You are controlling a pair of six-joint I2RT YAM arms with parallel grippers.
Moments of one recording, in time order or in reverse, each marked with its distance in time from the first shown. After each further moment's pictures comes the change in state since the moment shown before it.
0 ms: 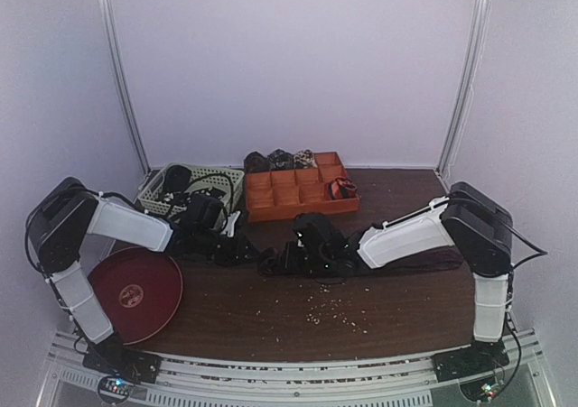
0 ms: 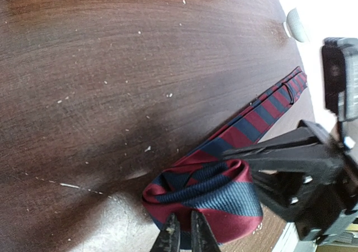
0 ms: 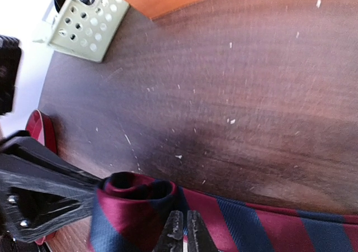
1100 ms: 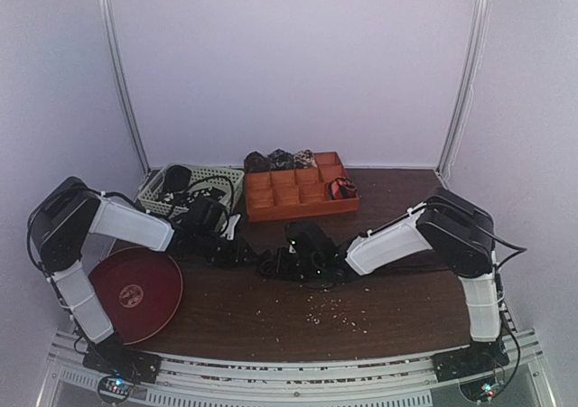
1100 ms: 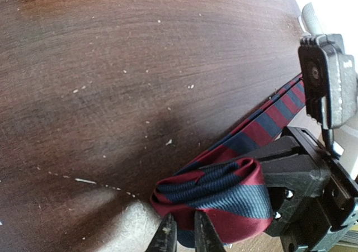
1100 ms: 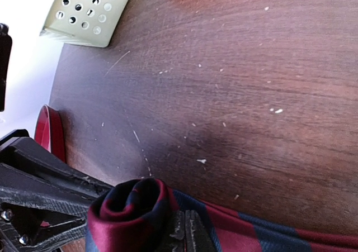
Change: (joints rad) left arm -0.002 0.013 0.005 -0.049 -0.039 0.040; right arm 0.006 0.127 0.039 0.139 -0.083 0.072
